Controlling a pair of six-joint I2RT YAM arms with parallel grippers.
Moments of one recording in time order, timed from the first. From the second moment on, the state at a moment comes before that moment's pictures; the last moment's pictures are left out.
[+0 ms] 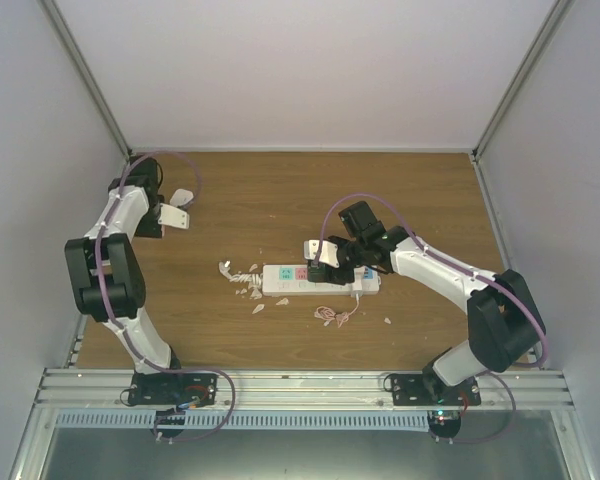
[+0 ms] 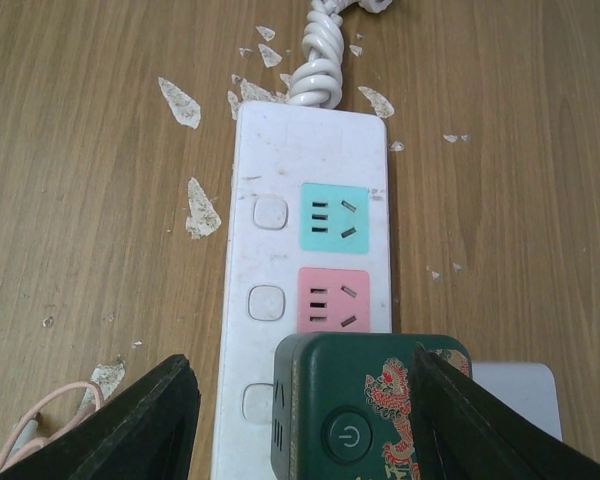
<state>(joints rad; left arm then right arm) 0.16 1.78 1.41 -0.83 -0.22 1.67 0.60 1.52 1.01 -0.49 -0.50 -0.94</state>
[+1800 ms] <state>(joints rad) 0.06 1.79 1.50 -0.93 -0.08 1.66 0.43 1.20 0.93 -0.63 -0.51 -0.97</state>
